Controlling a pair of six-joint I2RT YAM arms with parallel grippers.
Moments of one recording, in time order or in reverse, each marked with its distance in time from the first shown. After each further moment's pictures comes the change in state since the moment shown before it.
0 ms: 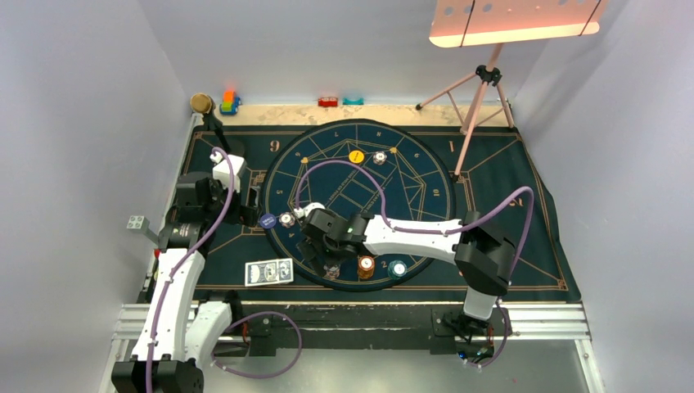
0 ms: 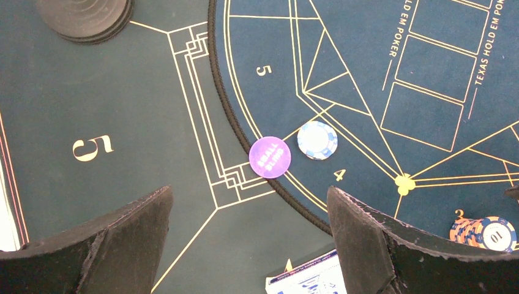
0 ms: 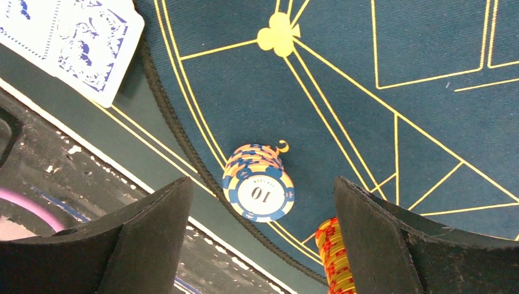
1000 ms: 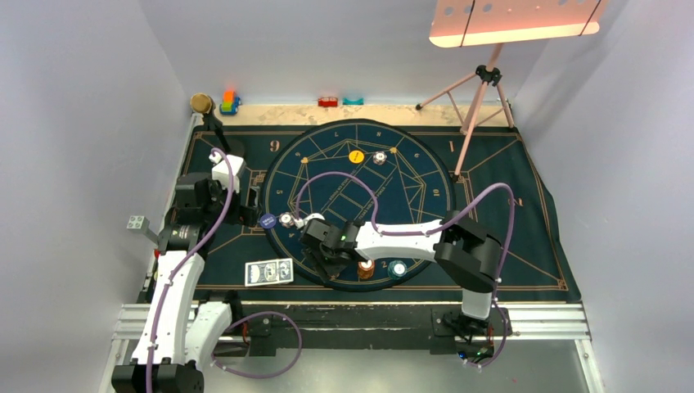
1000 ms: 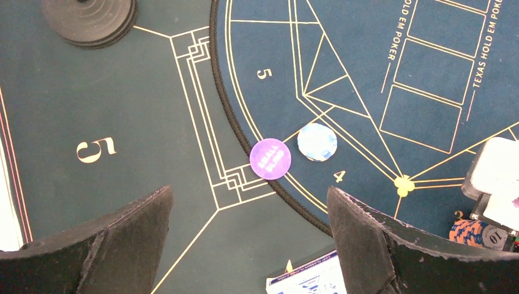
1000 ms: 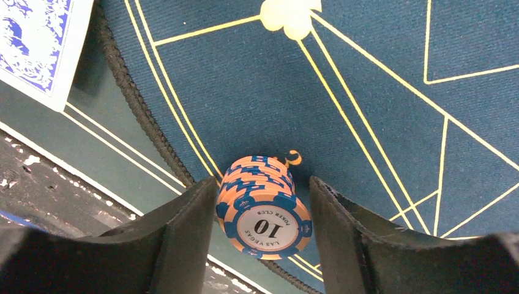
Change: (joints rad) left arm 0.000 -0.016 0.000 0.000 -0.001 0.000; right arm 0.024 0.080 -0.047 0.065 -0.024 0.030
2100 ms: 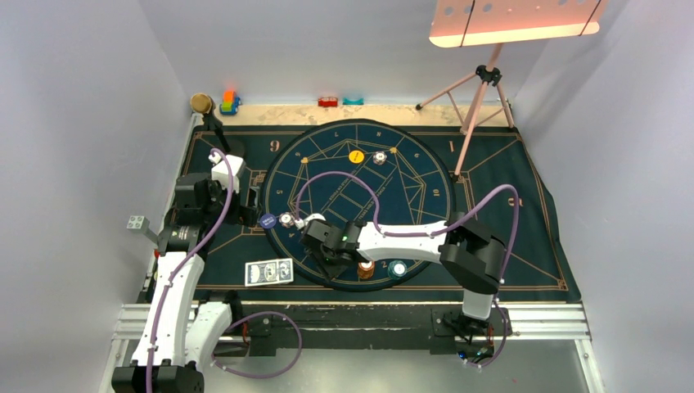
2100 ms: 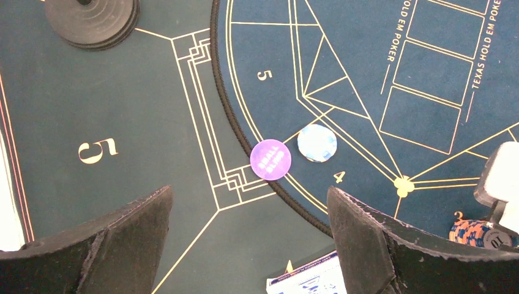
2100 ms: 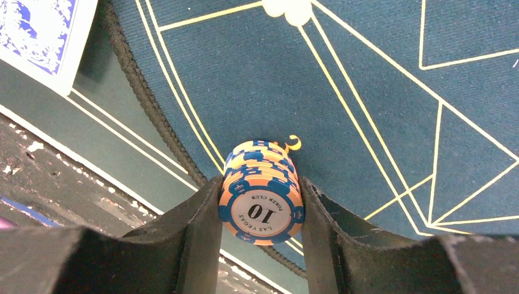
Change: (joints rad) left arm 0.000 -0.008 0.000 0.000 0.000 0.000; right arm 0.008 -0.019 -0.002 -0.024 0.008 0.001
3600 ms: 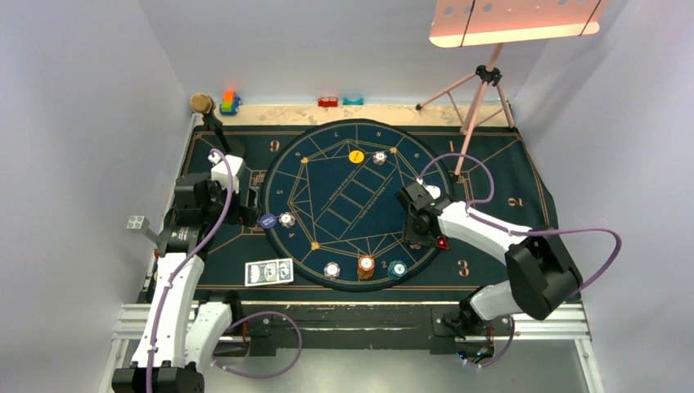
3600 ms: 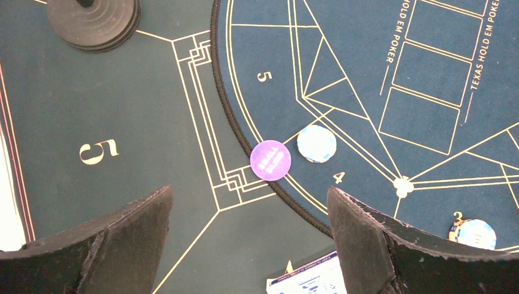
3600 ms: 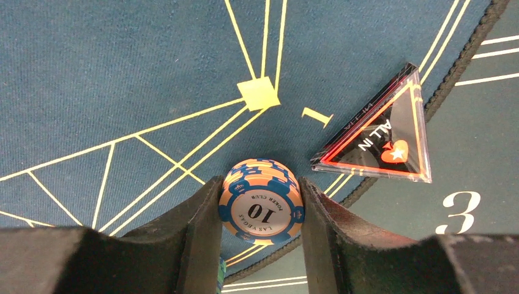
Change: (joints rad) left arm 0.000 -0.007 0.000 0.000 0.001 0.000; right arm -0.618 -0.415 -0.422 -0.126 0.122 0.251
